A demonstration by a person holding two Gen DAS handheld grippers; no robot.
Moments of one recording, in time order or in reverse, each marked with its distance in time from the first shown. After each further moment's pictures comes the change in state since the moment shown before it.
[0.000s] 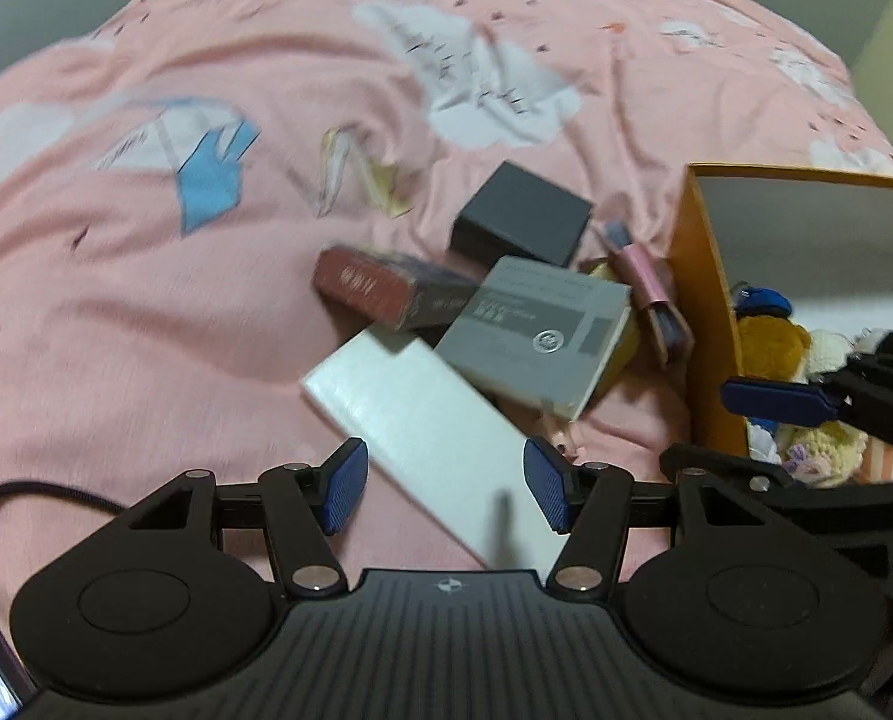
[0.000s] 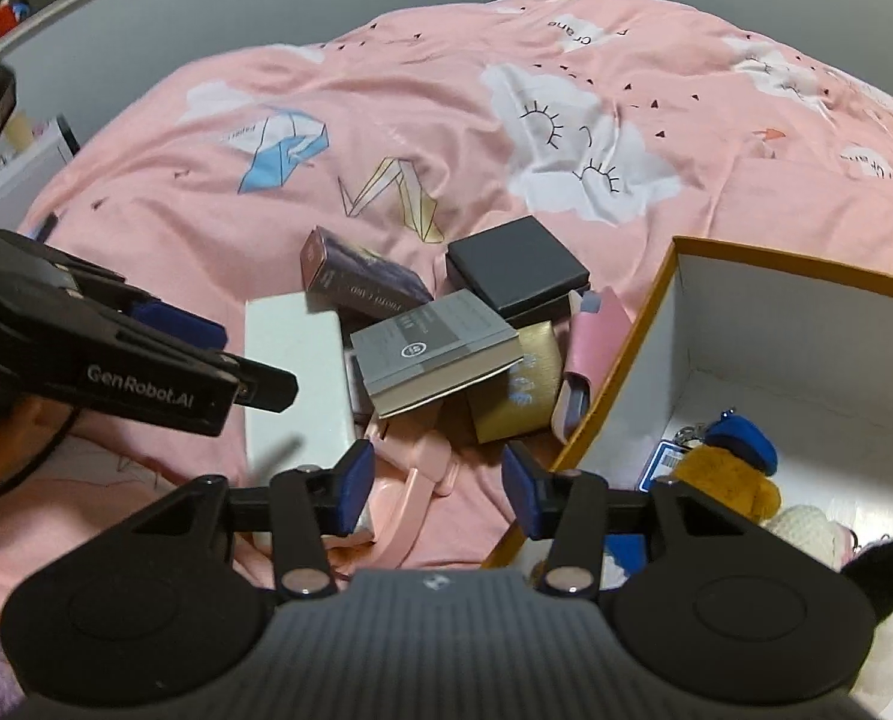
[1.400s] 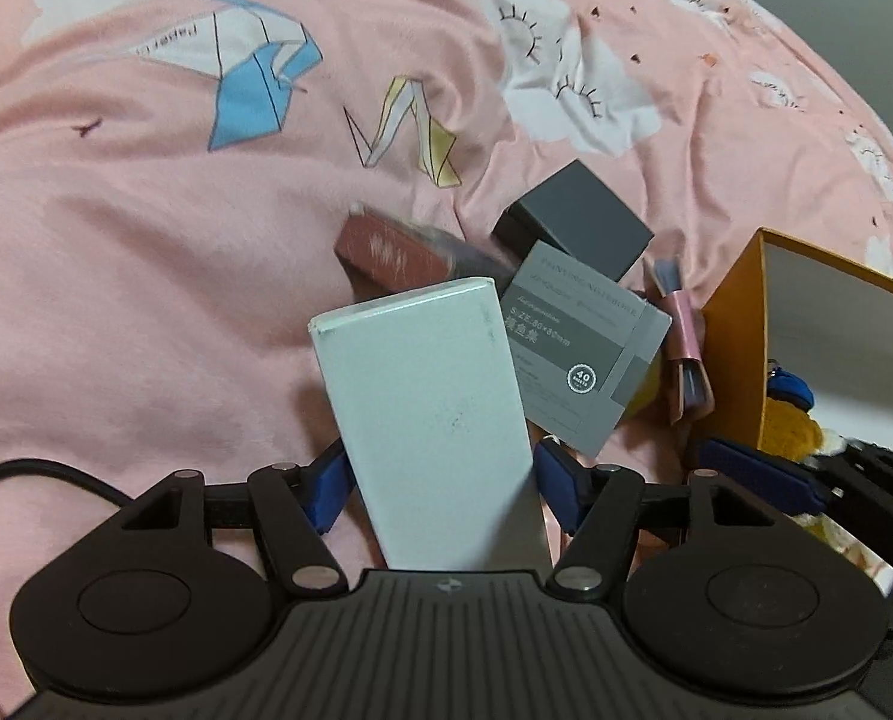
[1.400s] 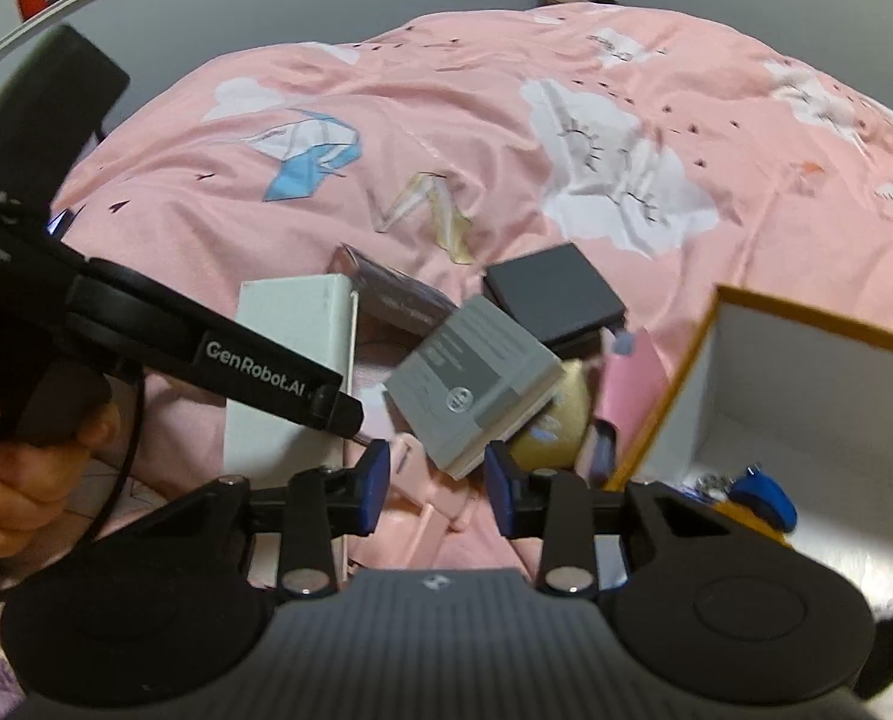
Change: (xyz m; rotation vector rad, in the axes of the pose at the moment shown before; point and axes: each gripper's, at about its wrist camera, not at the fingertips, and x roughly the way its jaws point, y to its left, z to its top) left arm 0.015 0.019 0.017 -0.231 0.061 -0.047; right arm 0.011 0.010 0.019 -0.074 0.007 0.043
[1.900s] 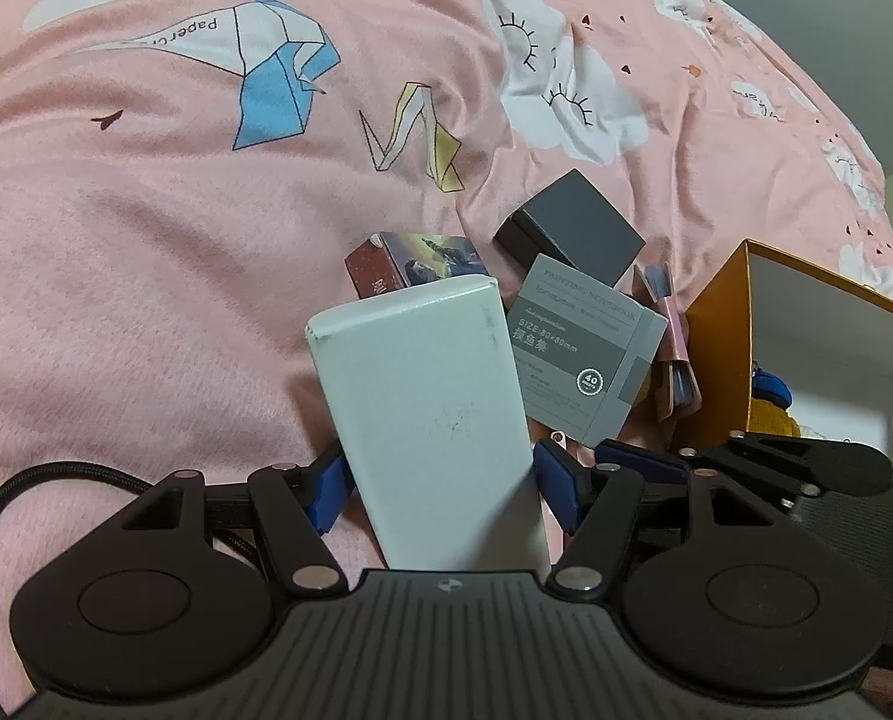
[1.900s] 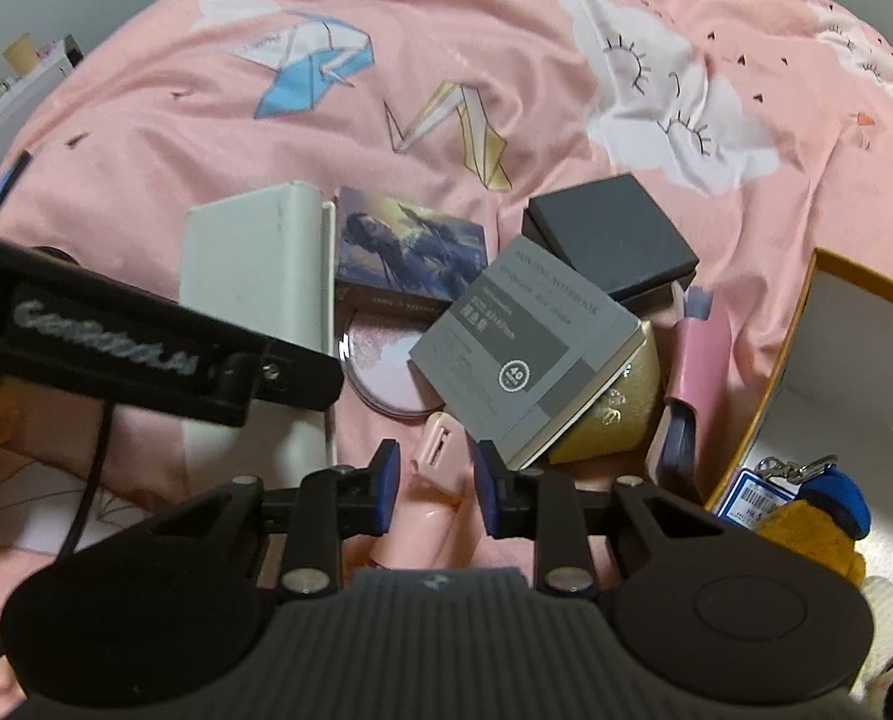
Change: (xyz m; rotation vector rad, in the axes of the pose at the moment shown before) left arm -0.005 0.022 0.003 -0.008 0.013 -0.078; right arm 0.058 0.009 0.012 0.022 0.183 -0.010
